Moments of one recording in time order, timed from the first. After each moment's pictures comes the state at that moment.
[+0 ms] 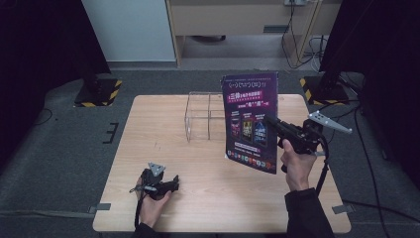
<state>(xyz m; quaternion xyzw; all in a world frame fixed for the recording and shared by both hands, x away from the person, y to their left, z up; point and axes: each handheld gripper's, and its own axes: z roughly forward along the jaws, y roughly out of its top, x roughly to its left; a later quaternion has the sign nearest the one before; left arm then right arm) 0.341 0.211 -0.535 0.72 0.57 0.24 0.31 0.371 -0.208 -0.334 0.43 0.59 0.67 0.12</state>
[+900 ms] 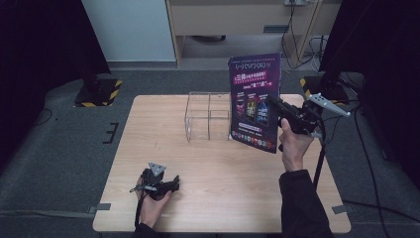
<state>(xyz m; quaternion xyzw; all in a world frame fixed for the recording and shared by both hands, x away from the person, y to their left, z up) 0.341 0.210 -0.536 0.73 0.57 0.24 0.31 0.411 -0.207 -0.317 0.45 0.56 0.68 0.18</state>
